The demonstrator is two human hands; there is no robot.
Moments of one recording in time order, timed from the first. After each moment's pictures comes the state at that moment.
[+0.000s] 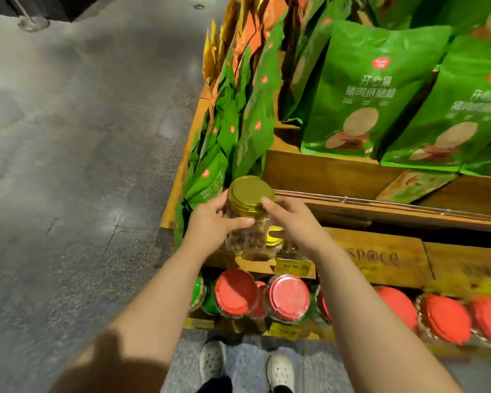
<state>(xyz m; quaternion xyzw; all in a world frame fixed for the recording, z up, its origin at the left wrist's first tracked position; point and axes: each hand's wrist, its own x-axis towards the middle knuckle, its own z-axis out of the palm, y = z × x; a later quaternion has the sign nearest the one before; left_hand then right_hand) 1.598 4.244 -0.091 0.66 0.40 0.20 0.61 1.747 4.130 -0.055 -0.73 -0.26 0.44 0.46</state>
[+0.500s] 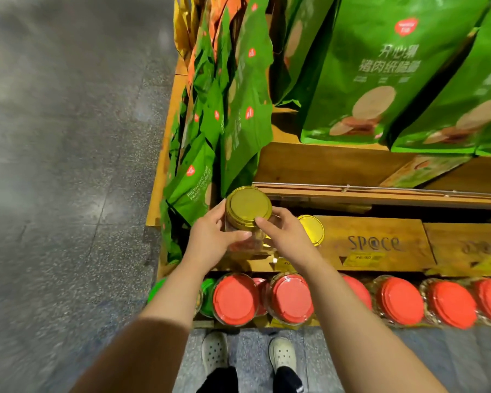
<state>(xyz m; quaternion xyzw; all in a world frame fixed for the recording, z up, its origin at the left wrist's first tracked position) 1.618 4.268 -0.156 0.62 0.41 0.13 0.66 1.750 4.150 -0.126 -0.78 -0.19 0.41 0.44</state>
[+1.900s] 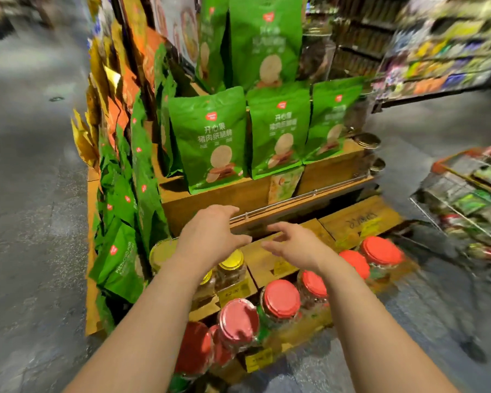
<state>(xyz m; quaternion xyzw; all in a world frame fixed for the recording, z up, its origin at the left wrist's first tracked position) 1.686 4.138 0.063 0.96 0.17 -0.01 0.20 1.775 3.965 0.017 -0.90 -0.18 0.25 0.31</state>
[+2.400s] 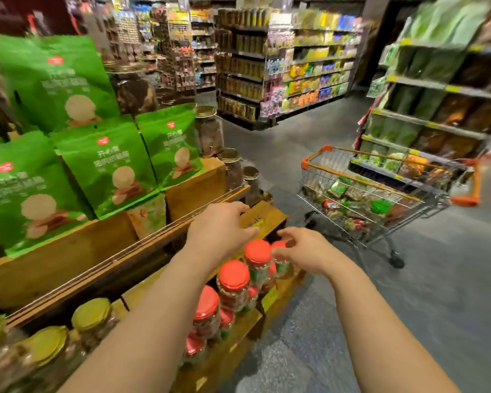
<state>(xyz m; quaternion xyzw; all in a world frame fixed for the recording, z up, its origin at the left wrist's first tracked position) 1.805 3.818 0.110 0.98 -0.04 0.03 0.20 1.829 3.619 0.061 -0.96 -0.05 0.15 0.25</state>
